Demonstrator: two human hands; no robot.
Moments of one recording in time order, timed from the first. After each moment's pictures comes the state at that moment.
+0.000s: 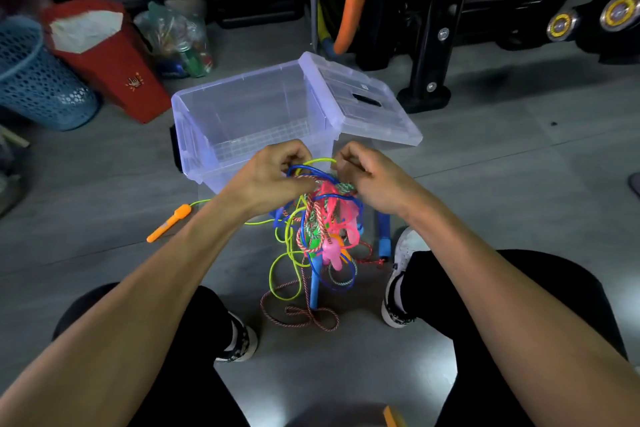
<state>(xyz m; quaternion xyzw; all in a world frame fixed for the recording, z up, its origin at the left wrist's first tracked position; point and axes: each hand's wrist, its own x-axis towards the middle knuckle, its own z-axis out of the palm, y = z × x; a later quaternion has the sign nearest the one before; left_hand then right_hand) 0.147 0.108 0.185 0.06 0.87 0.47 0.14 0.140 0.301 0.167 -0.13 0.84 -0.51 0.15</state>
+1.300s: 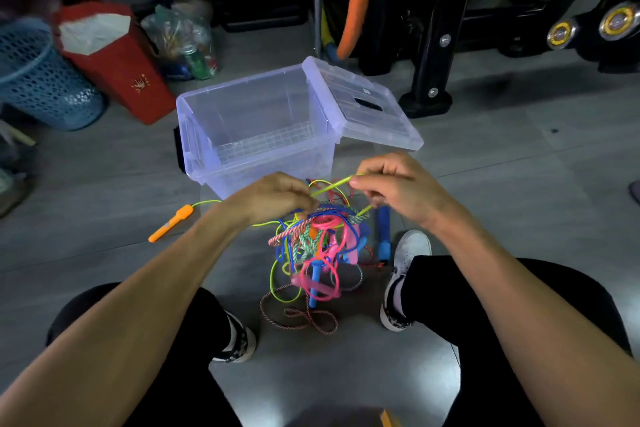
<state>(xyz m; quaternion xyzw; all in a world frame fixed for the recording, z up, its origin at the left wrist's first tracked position) 0.154 0.109 0.177 0.02 0.85 0.43 0.31 0.157 0.324 0.195 -0.12 0.76 -0.60 0.21</state>
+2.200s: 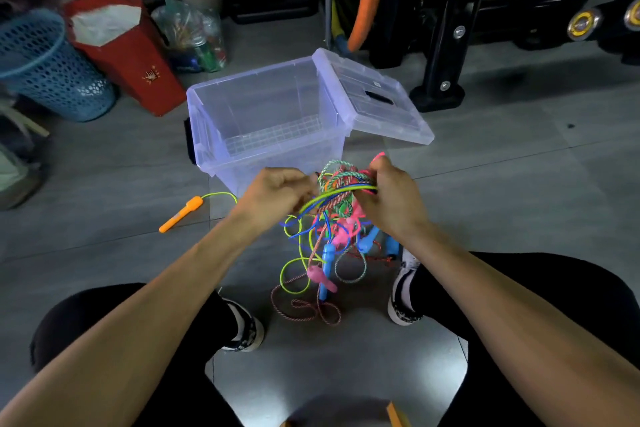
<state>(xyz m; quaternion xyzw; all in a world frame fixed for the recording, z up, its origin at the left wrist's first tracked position) 0.180 0.106 0.173 -0.10 0.80 0.56 0.18 0.163 0.302 0.130 -0.06 0.95 -0.31 0.01</state>
